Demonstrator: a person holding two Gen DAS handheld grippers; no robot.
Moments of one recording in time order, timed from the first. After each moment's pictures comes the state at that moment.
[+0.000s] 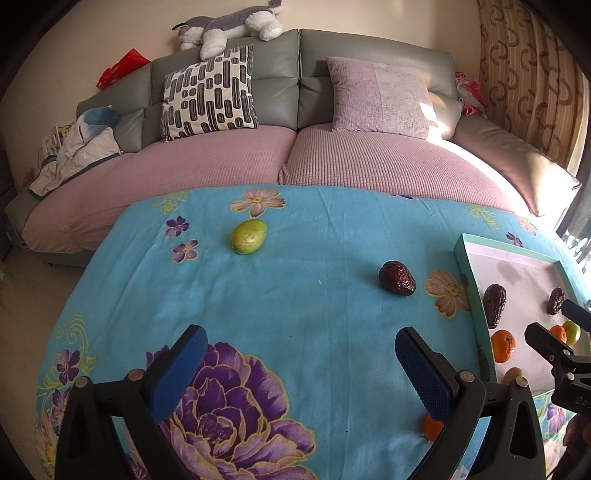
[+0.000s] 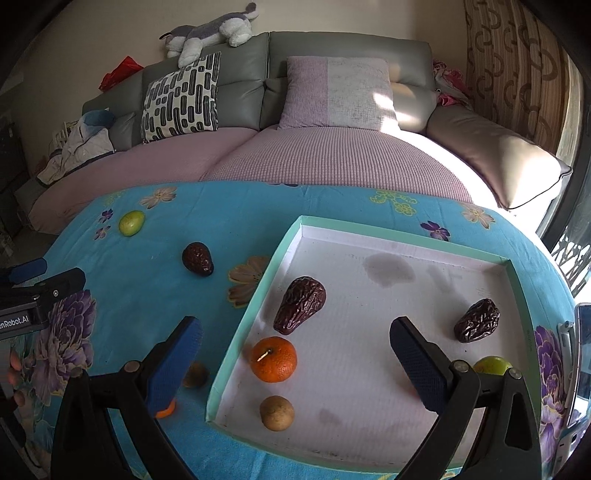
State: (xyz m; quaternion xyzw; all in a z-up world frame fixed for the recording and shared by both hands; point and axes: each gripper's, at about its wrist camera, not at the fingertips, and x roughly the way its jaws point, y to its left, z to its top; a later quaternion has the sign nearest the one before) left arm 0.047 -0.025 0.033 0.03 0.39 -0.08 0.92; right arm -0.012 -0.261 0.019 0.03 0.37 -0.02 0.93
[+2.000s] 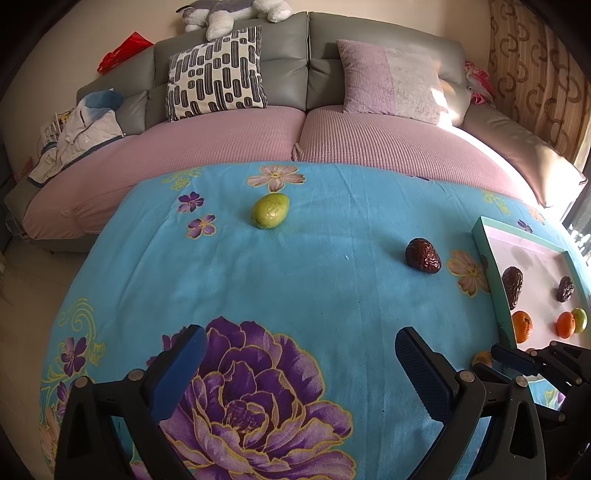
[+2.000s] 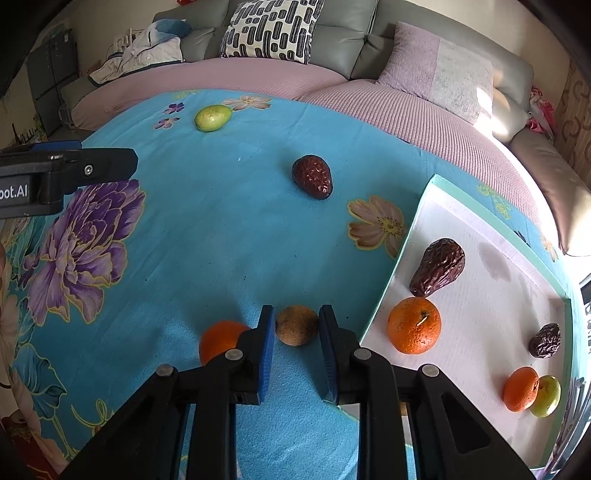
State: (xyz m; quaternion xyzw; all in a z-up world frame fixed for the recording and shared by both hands) left arm 0.051 -0.001 0.018 0.03 0.43 -0.08 0.90; right arm 0.002 -0.170 -0.033 -0.09 0.46 0.08 0.88
